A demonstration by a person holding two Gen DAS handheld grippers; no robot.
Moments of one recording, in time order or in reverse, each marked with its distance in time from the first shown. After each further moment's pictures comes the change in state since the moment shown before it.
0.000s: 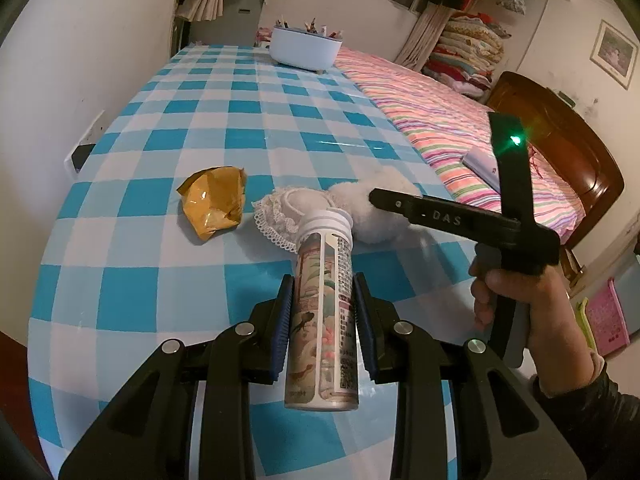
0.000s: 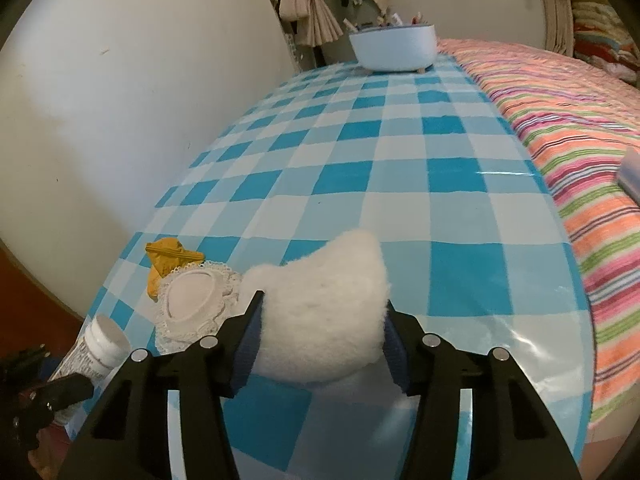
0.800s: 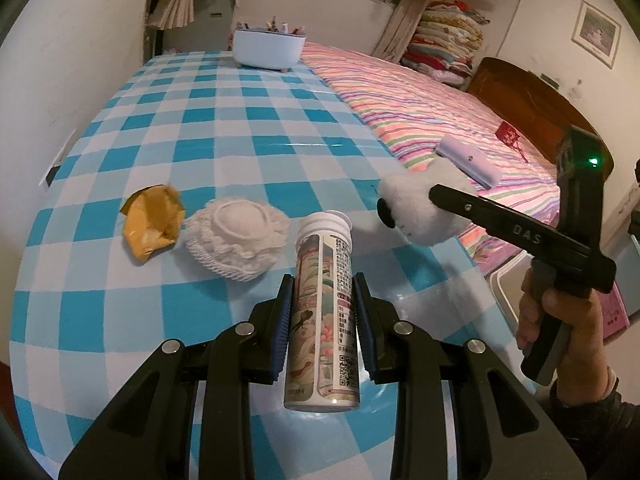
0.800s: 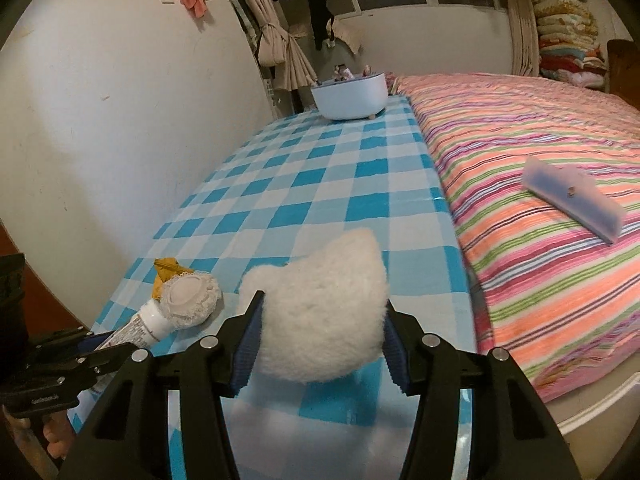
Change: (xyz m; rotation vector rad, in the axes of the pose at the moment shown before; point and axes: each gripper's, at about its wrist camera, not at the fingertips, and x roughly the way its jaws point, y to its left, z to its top) left arm 0.024 -0.051 0.011 0.074 0.009 -0.040; right arm -0.098 -0.046 -0.020 0.032 -0.136 -0.057
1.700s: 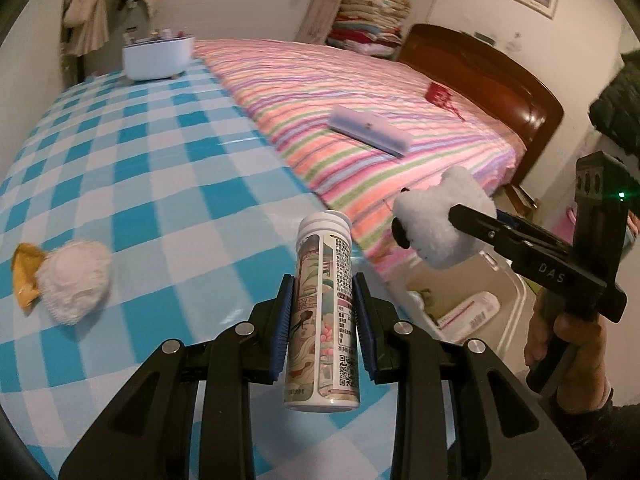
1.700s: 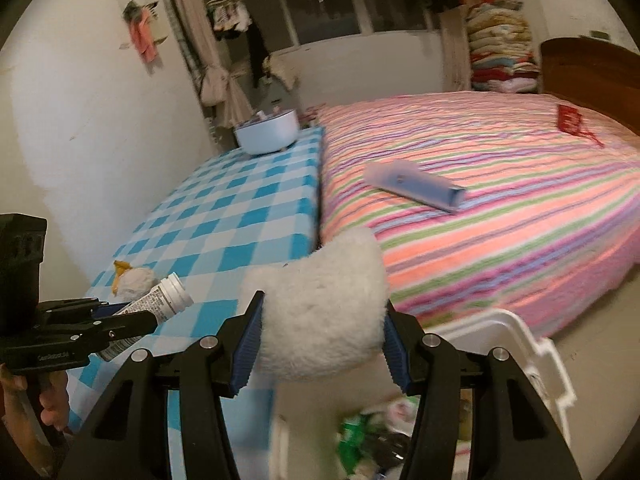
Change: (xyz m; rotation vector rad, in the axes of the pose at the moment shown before) left arm 0.039 -0.136 0.007 0.186 0.047 -0.169; right arm -0.130 -0.099 -0.059 0.097 -0.126 -0.182
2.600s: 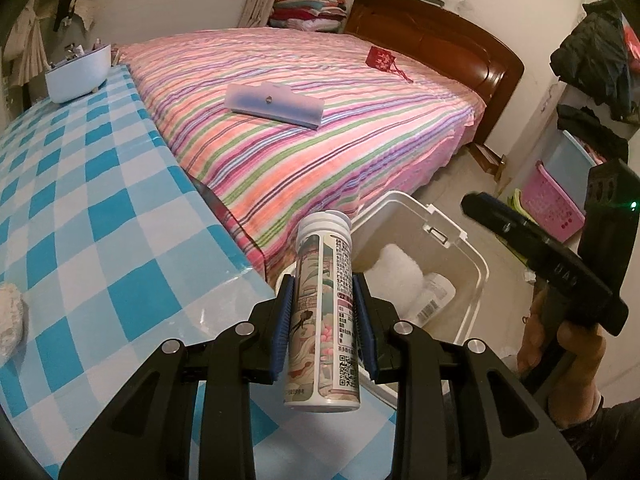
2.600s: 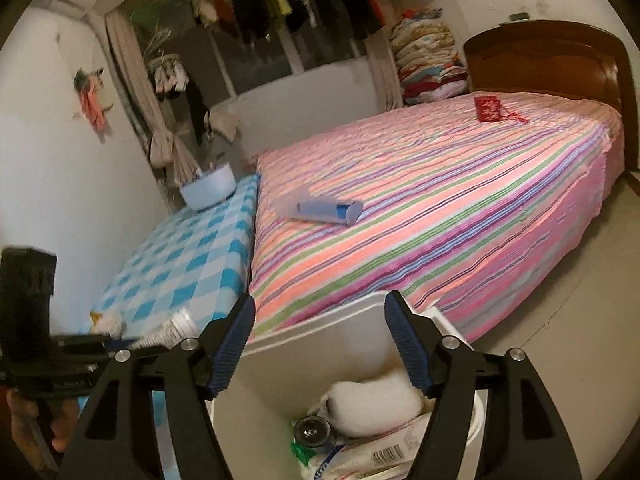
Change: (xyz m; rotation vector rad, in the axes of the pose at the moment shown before) left arm 0.055 -0.083 0.006 0.144 0.080 -0.108; right arm -0.065 -0.073 -0.029 0.190 -0.178 -0.118
